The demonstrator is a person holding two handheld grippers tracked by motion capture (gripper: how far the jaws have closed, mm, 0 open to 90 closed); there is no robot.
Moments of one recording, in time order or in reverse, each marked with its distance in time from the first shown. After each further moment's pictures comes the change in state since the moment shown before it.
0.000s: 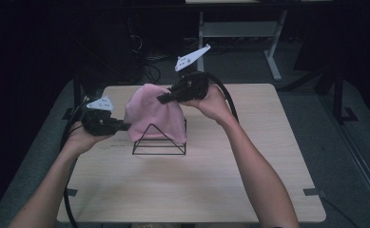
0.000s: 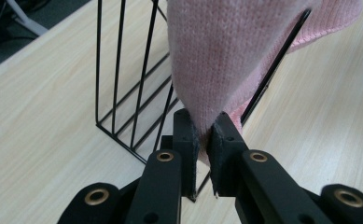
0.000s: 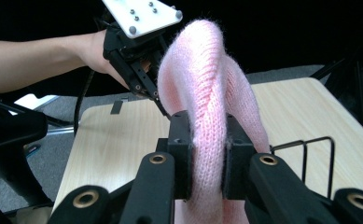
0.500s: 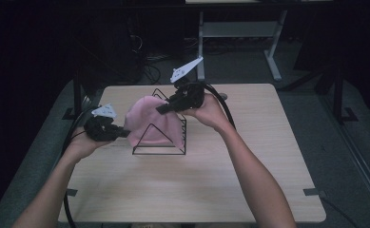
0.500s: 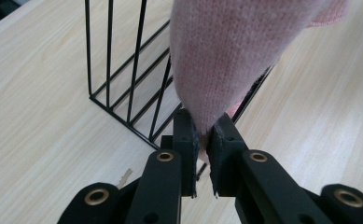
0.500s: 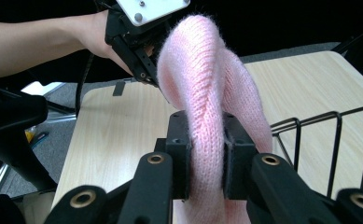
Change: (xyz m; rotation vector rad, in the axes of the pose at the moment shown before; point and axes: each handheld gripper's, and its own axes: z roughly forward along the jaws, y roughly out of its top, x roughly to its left) left arm 0.002 -0.019 0.014 0.067 0.005 -0.004; right arm -0.001 -0.020 0.023 0.069 0.027 0.029
